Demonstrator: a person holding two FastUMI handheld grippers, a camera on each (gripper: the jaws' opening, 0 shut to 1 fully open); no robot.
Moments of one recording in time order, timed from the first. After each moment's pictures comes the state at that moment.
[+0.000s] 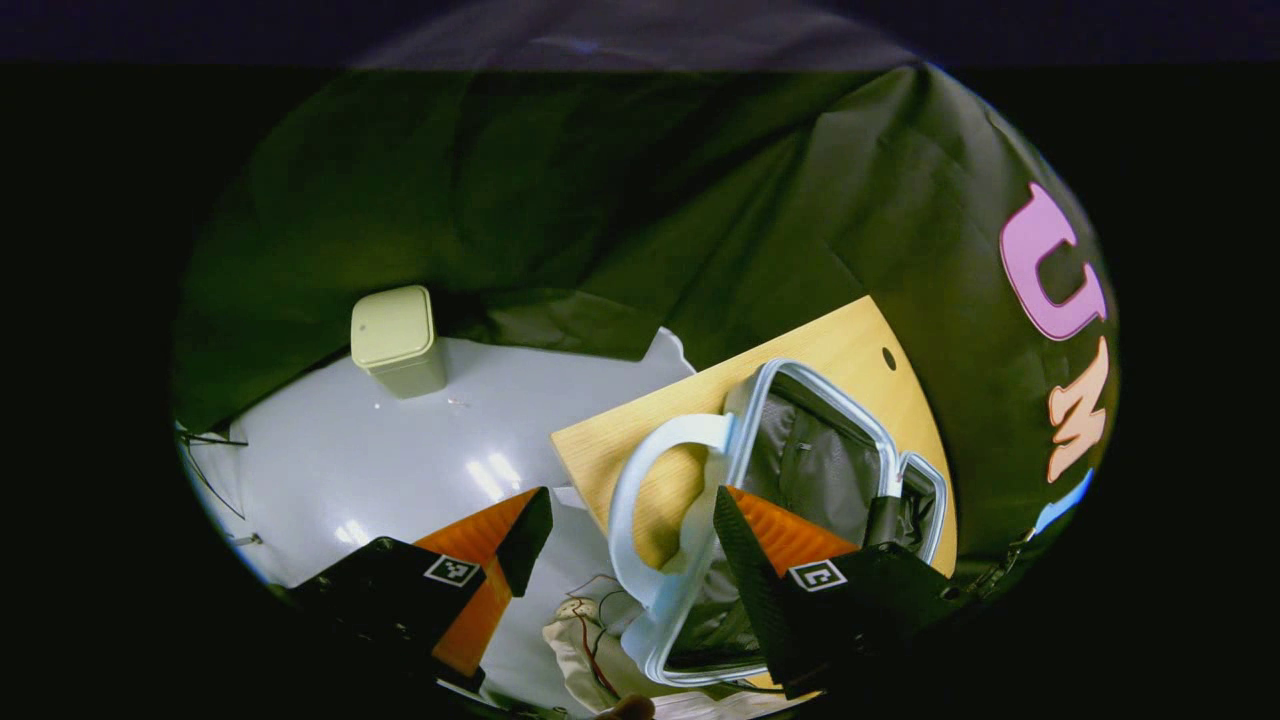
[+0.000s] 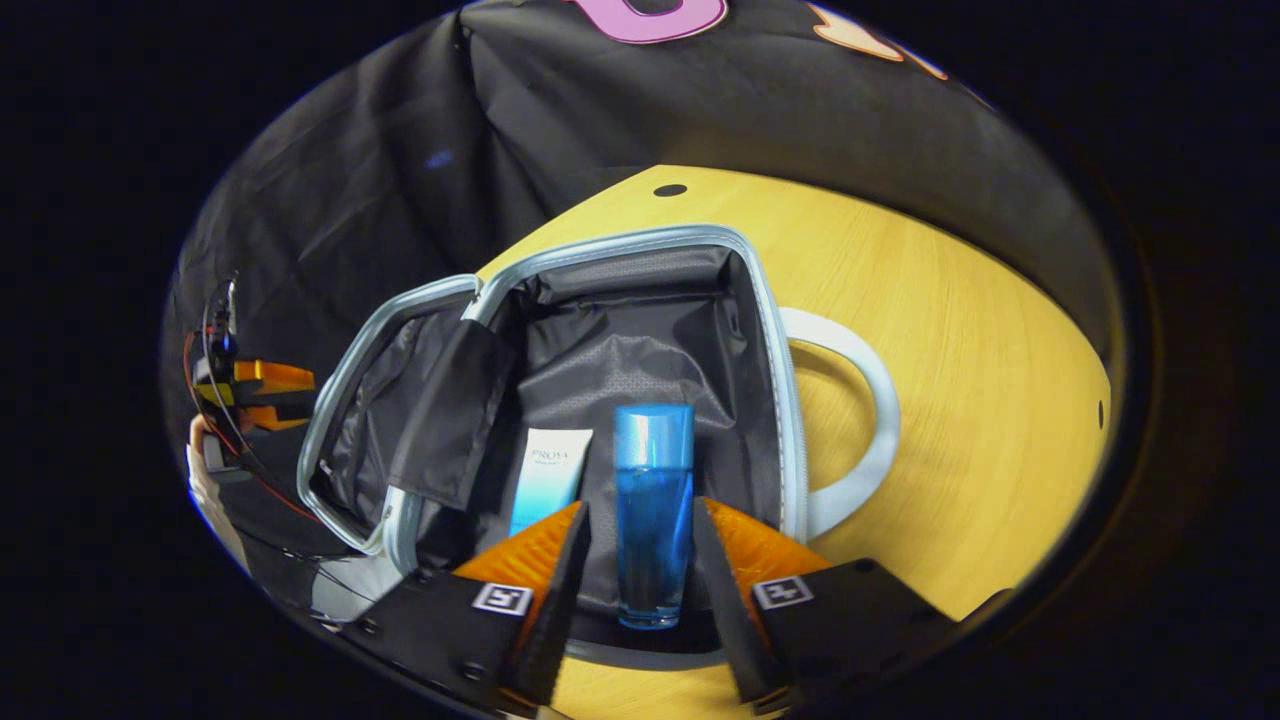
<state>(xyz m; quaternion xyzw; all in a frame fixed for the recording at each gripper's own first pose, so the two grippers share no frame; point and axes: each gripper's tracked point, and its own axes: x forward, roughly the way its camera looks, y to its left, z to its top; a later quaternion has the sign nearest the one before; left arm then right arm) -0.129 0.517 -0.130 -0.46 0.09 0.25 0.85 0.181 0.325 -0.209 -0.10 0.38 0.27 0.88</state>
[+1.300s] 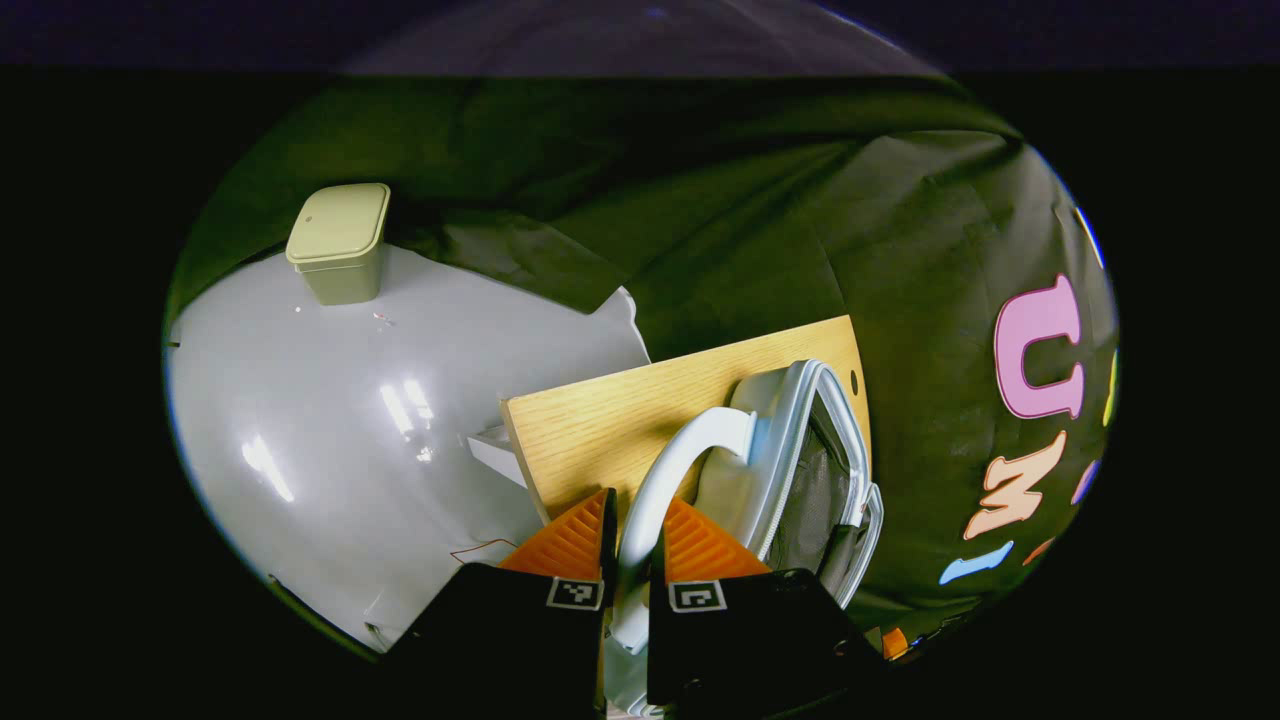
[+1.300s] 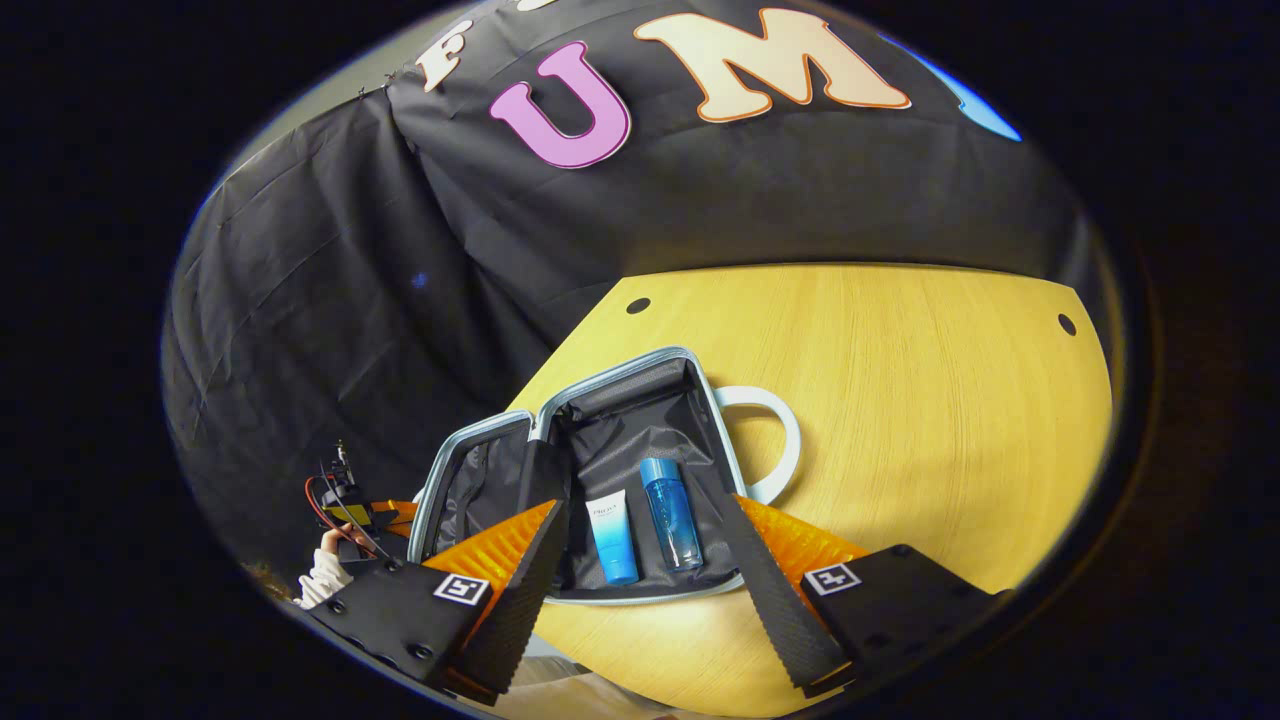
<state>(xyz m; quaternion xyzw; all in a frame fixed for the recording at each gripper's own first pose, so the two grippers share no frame) -0.075 0.517 -0.153 -0.57 0.06 0.14 0.81 0.128 0.286 -0.088 0.06 0.28 0.23 0.93</state>
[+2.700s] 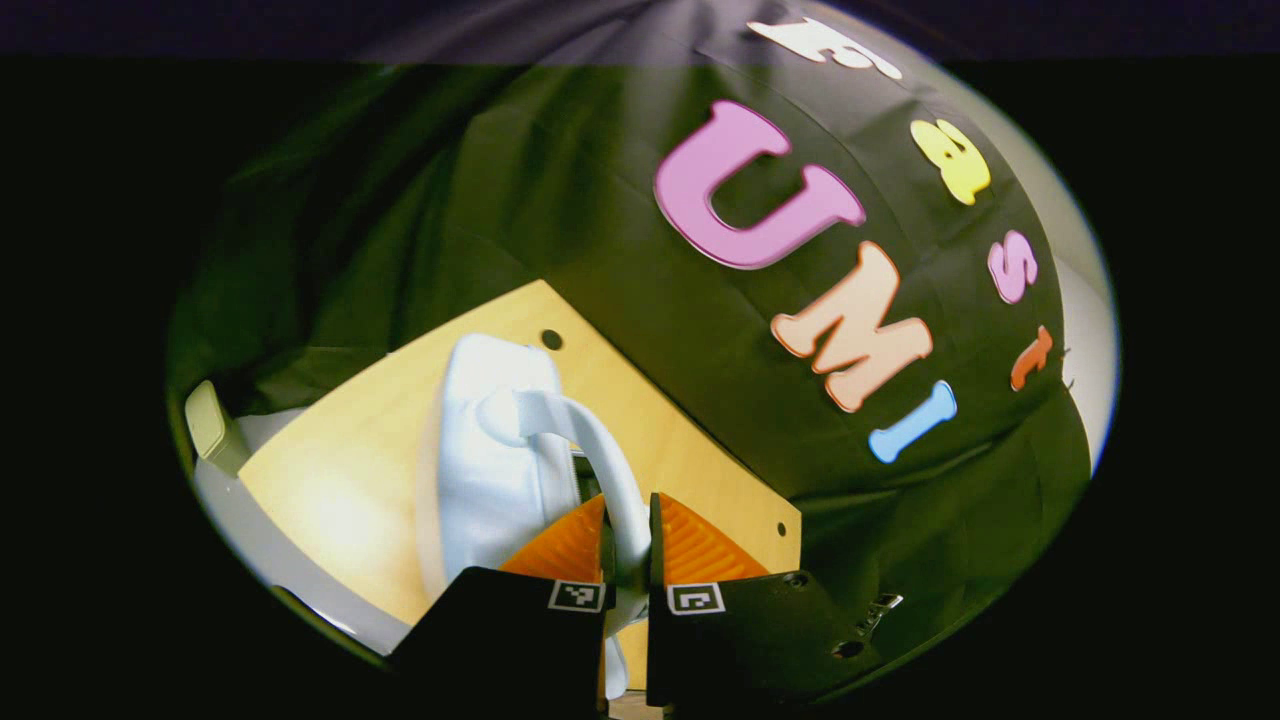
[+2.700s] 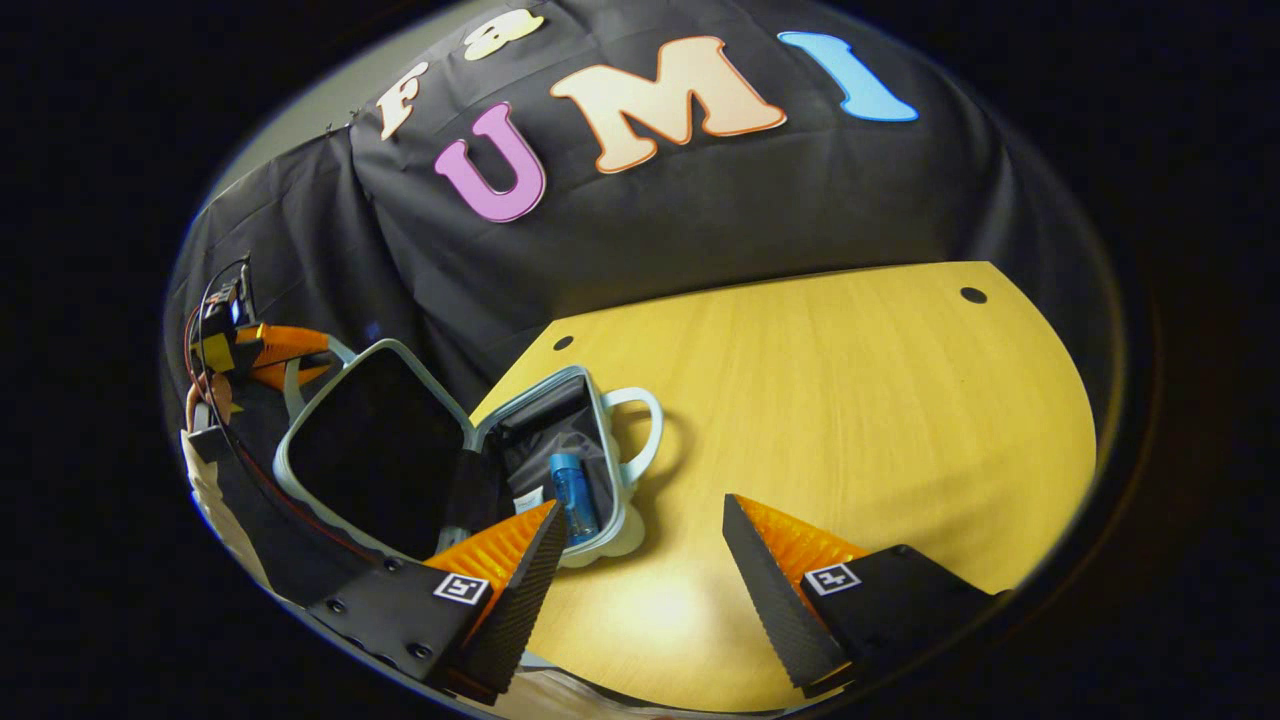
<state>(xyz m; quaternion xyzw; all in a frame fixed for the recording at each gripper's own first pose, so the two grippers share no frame) -0.035 0.236 0.187 -0.32 0.02 -0.05 0.95 0.092 0.142 -0.088 0.09 0.22 0.14 0.96</state>
